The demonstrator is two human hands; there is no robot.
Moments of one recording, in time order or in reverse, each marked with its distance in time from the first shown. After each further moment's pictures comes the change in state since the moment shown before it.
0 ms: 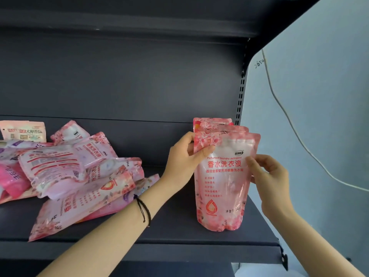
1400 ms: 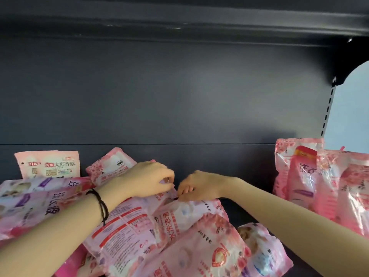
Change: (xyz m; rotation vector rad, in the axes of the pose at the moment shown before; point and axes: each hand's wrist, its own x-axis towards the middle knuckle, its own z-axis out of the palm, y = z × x) left_hand 0.089 -0.131 -0.333 1.196 -0.701 0.085; right_hand 0.026 0.007 0.372 -1.044 -1.299 -0.362
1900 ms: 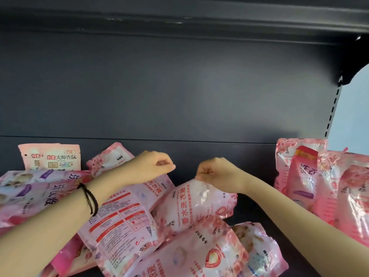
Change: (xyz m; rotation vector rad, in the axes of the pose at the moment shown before) left_hand -0.002 0.006 -0.012 -0.587 0.052 -0.263; right_hand -0.035 0.029 -0.010 0.213 0.366 0.074
